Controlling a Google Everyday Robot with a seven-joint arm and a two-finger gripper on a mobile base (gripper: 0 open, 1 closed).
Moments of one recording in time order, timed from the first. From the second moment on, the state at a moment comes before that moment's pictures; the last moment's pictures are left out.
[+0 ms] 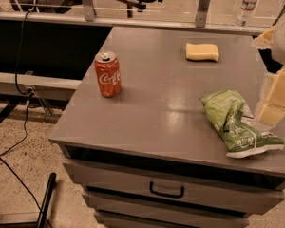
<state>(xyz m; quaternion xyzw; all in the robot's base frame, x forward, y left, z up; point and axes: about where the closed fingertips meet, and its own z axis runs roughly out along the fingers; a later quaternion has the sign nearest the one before) 0.438 -0.216 0.978 -0.60 0.78 -0.04 0.16</state>
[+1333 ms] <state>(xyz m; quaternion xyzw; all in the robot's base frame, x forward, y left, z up) 0.457 -0.257 0.891 -0.53 0.84 -0.01 0.11</state>
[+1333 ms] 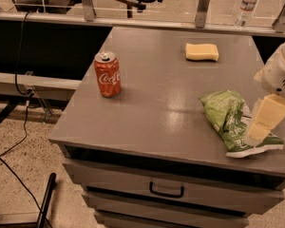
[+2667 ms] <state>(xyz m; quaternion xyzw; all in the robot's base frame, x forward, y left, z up) 0.458 -0.261 0.838 -0.51 0.85 0.02 0.11</state>
